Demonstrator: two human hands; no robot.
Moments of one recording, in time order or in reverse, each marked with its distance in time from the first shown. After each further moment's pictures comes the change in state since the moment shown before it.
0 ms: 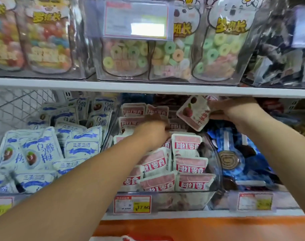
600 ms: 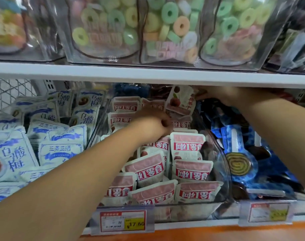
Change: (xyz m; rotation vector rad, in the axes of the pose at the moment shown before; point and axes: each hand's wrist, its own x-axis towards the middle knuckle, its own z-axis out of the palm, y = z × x) left_hand 0.029 -0.003 -0.001 -0.196 -0.004 0.042; right_hand 0.084 0.012 0.018 -0.303 -0.257 -0.091
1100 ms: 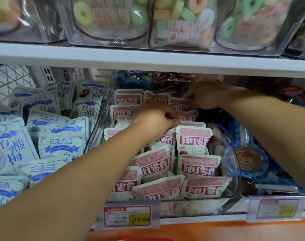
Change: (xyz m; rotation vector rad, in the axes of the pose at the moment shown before) left_hand -0.006 -0.006 0.010 -0.163 0.143 -0.001; right_hand 0.001 -0.006 0.032 -1.059 -0.208 -0.108
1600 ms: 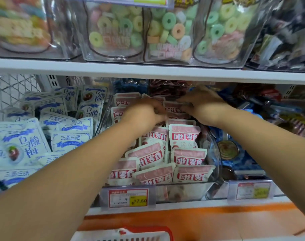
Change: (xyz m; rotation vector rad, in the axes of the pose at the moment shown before) left_hand -0.016 0.014 -0.026 0.079 -0.003 -0.083; right_hand -0.055 -0.004 0.008 0.023 0.231 -0.076
